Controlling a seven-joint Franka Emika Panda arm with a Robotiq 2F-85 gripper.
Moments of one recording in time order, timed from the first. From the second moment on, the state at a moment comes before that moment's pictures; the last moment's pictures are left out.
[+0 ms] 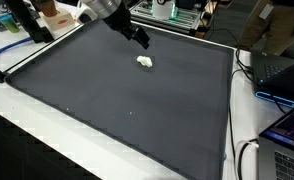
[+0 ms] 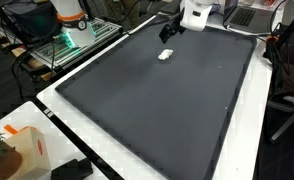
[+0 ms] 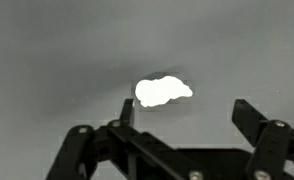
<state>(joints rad) 0.02 0.49 0.04 -1.71 0.25 1.73 0.27</state>
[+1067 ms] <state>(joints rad) -0.03 0.73 0.01 -1.41 0.34 1.45 0.30</state>
